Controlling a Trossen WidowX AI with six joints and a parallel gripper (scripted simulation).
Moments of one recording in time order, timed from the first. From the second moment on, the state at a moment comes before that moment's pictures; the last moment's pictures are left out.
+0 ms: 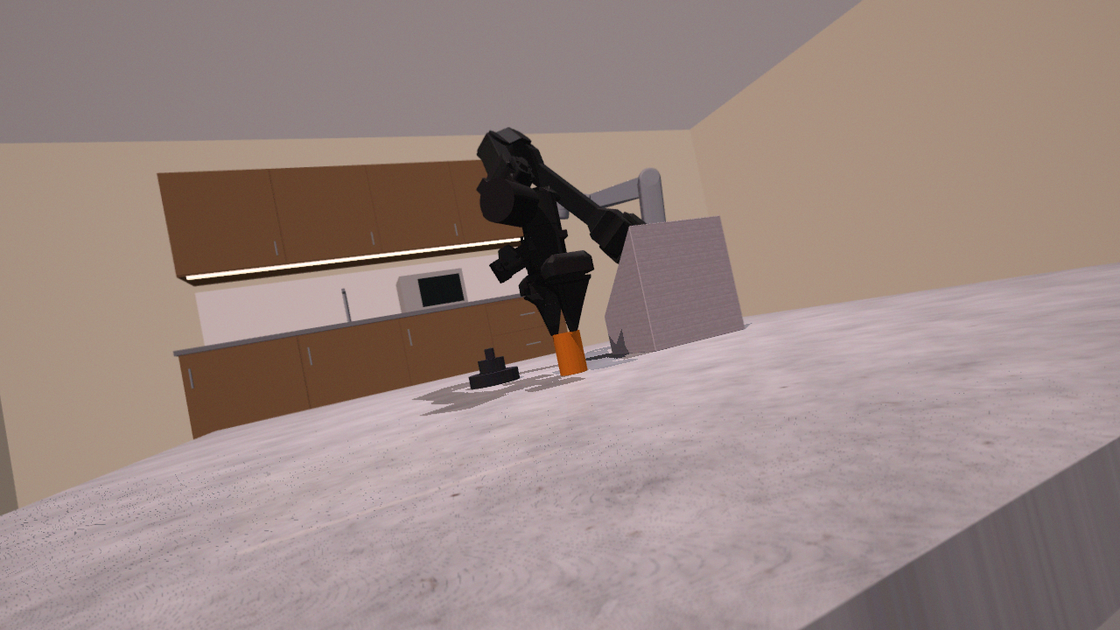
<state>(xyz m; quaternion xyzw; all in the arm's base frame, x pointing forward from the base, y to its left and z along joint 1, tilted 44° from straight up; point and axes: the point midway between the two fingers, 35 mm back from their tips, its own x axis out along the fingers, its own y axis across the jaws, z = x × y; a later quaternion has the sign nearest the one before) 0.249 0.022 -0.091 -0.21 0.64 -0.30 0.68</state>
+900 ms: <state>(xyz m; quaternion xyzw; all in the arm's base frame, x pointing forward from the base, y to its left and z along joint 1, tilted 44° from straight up) 0.248 -0.009 -0.122 -0.21 0.64 -0.31 0.68</state>
